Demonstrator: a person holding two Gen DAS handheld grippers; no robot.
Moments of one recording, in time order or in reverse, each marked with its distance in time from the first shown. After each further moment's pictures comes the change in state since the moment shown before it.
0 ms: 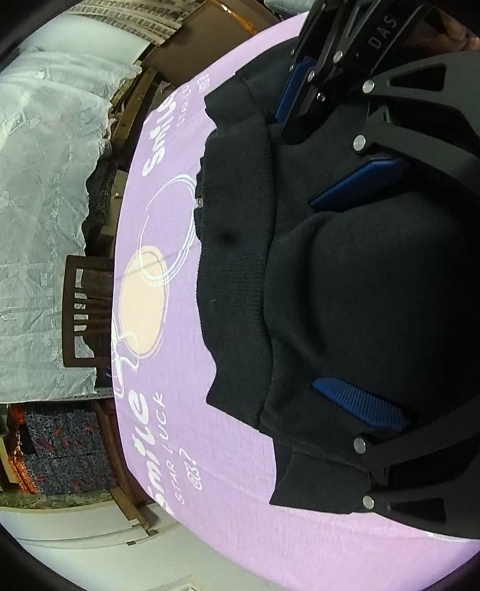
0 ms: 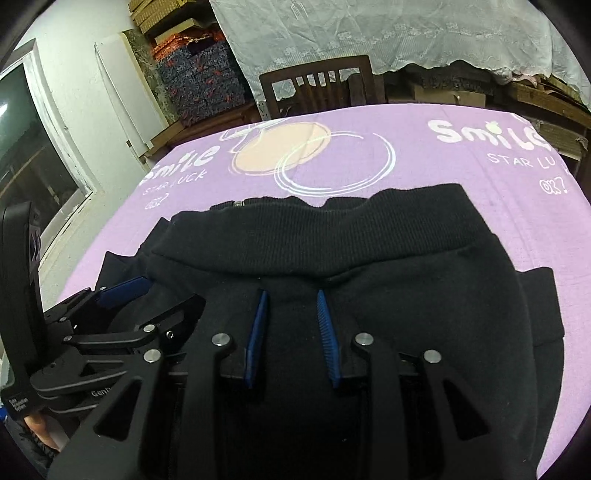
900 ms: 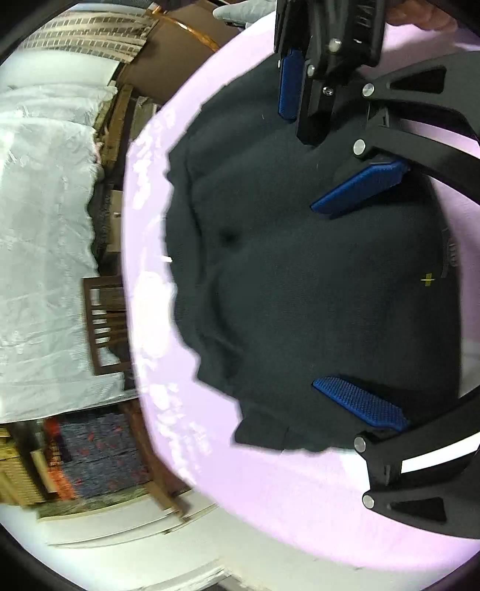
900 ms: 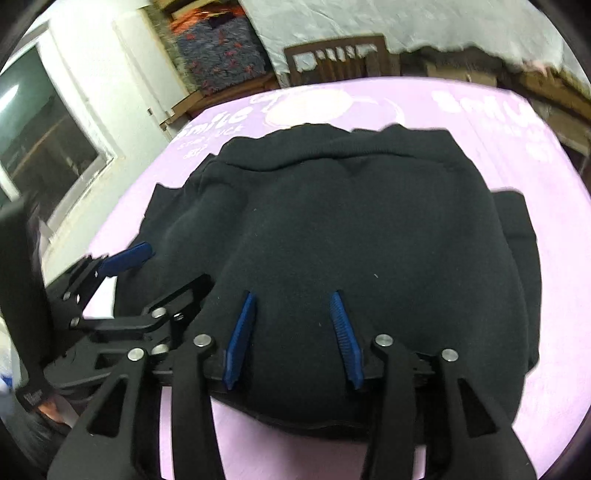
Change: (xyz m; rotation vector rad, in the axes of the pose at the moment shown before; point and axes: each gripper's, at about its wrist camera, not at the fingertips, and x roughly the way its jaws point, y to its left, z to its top) left arm -0.092 -0.027 -0.060 0.143 -0.088 0.061; right arm -0.067 0.015 -0.054 0.000 0.132 0.066
